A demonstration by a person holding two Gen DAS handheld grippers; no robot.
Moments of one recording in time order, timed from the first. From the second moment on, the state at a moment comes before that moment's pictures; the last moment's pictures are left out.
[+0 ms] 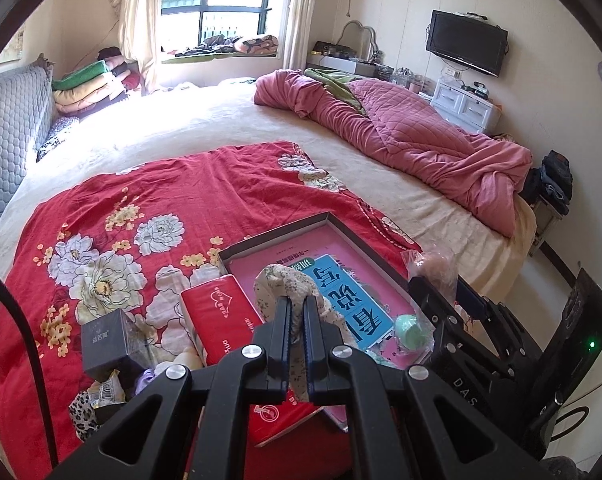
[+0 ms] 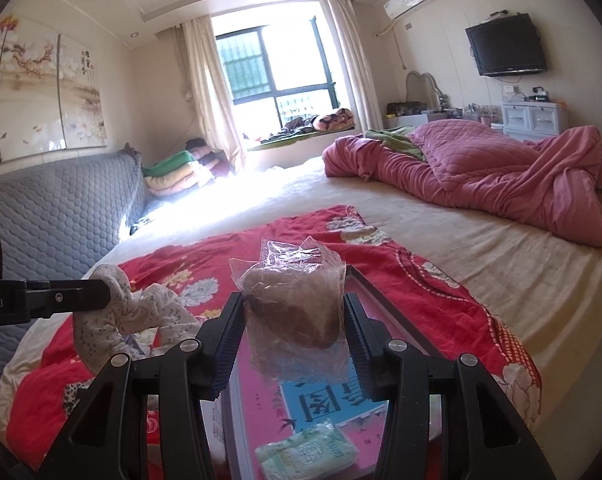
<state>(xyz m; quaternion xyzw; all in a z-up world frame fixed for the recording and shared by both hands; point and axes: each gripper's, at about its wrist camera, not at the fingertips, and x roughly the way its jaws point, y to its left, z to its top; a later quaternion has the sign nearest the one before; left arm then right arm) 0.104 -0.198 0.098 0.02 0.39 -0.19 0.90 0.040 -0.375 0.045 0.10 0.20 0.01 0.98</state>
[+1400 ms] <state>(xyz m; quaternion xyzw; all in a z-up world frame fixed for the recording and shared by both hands) 0.148 -0.262 -0.006 0.04 0.46 -0.21 0.86 0.069 -0.412 0.017 0.12 0.23 0.00 0.97</state>
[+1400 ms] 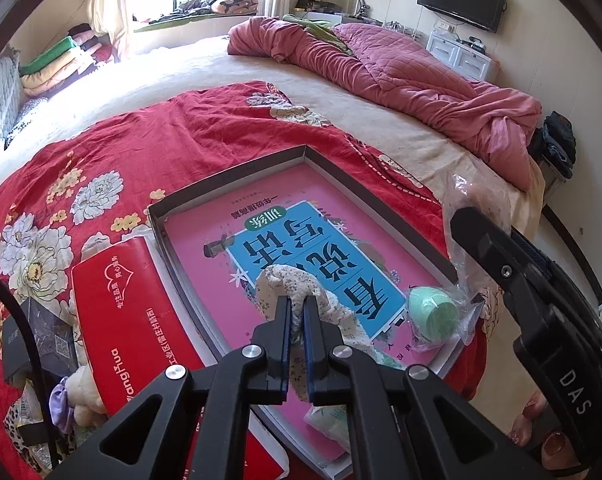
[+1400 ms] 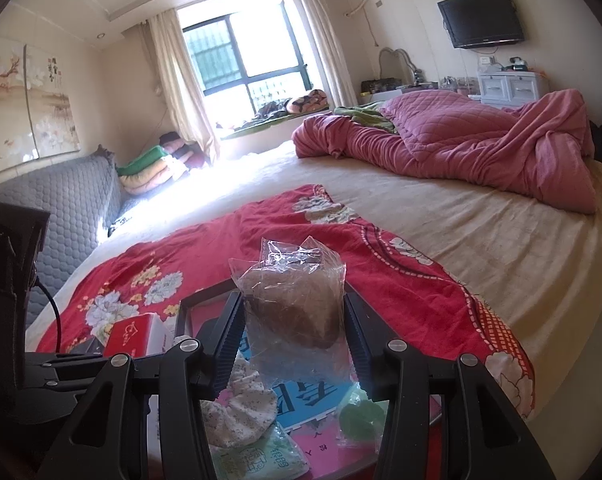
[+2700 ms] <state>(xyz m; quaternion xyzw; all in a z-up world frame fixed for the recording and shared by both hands) 0.156 -0.271 -0.034 0.07 0.50 -0.21 0.84 0.118 -0.410 -0.056 0.07 0.37 -0.02 0.93</state>
